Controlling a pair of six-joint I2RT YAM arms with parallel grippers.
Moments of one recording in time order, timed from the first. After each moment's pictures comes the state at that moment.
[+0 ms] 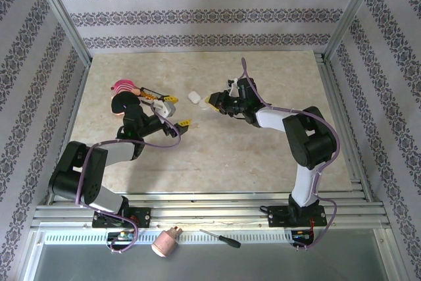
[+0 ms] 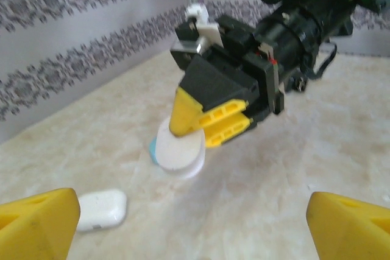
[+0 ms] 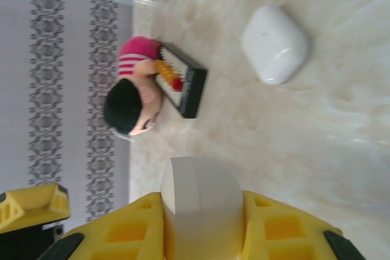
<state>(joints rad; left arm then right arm) -0.22 1.49 0.51 0.80 0.71 0.26 0.41 1.90 1.06 0.32 -0.61 1.01</state>
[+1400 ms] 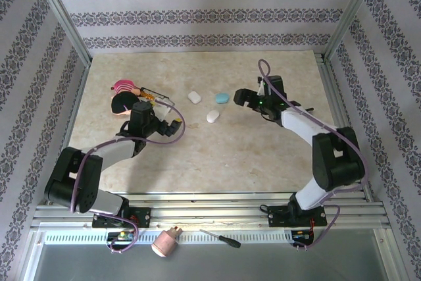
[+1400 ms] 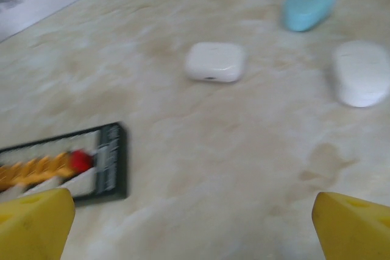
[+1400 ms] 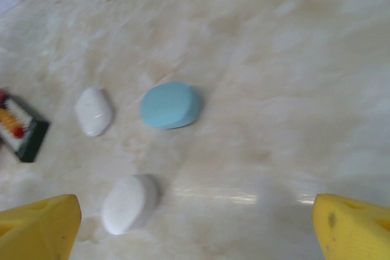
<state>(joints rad) -0.25 1.42 0.57 0.35 0.11 0.29 0.24 1.58 0.97 -0.10 -0.21 0.50</state>
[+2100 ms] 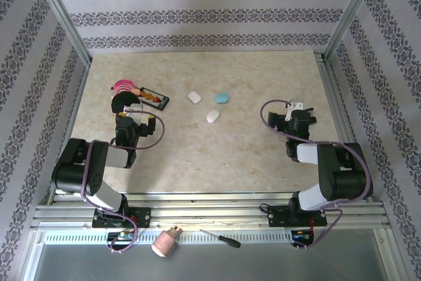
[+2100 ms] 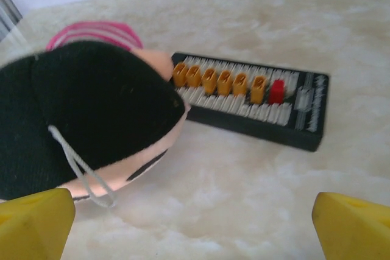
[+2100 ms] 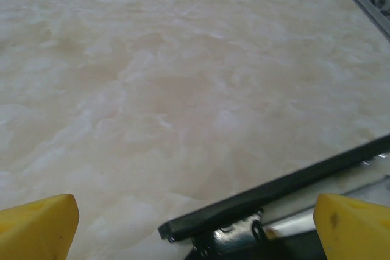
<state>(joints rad) -0.05 1.58 0.34 0.87 -0.12 0.08 0.01 1.51 0.39 0.66 0.05 0.06</state>
